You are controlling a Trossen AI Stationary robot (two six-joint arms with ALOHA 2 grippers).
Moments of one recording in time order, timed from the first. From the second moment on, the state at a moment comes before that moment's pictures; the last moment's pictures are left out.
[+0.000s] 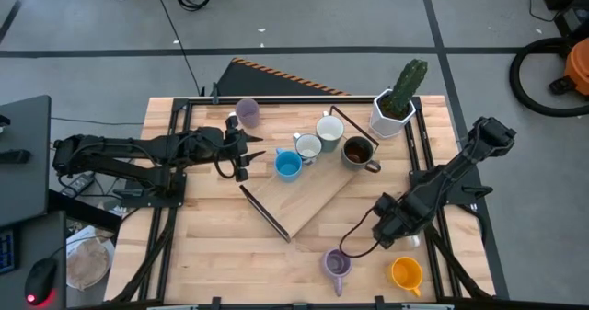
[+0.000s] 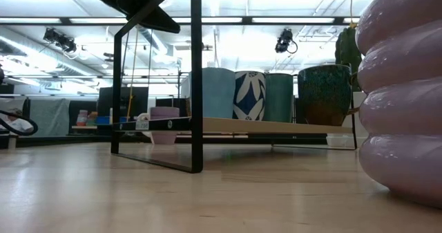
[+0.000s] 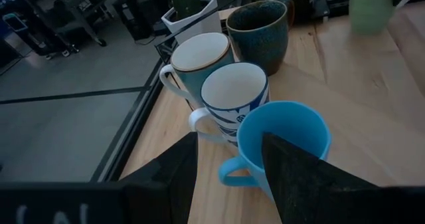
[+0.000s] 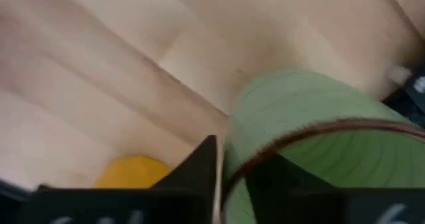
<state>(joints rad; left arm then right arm) 0.07 1.03 0.76 -0.11 -0.28 0.22 0.66 1.40 0.90 -1.07 -0.15 1.57</state>
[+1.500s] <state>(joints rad) 0.10 1.03 0.76 -0.21 -0.28 0.14 0.09 1.86 1.69 -1.31 0.08 0.54</state>
